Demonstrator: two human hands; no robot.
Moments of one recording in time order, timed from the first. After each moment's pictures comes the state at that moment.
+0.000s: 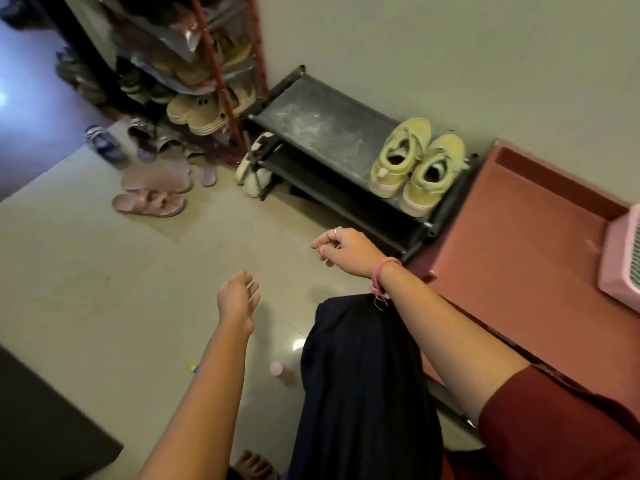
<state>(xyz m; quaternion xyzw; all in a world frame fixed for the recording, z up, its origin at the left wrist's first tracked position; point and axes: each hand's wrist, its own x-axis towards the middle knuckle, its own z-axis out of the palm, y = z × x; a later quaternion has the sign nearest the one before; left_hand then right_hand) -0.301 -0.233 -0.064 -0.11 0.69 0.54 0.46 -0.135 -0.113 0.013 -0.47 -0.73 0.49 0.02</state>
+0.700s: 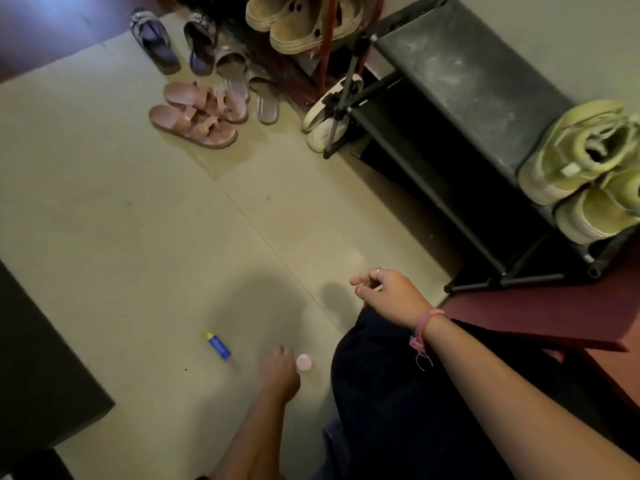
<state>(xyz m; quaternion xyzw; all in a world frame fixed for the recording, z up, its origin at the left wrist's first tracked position) -0.308 -0.357 -0.312 0.33 0.81 -0.01 0.48 -0.224 -0.150 -0.132 -0.51 -0.72 0.46 -0.12</state>
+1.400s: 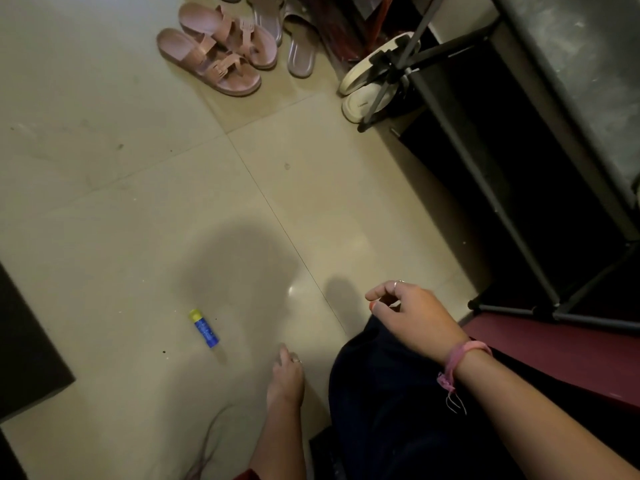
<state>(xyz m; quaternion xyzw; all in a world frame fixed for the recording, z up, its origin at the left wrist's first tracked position) -0.268 -0.360 -0.405 0.31 0.81 -0.04 0.50 -0.244 -0.153 -0.178 -0.47 -0.77 0.38 -0.21</state>
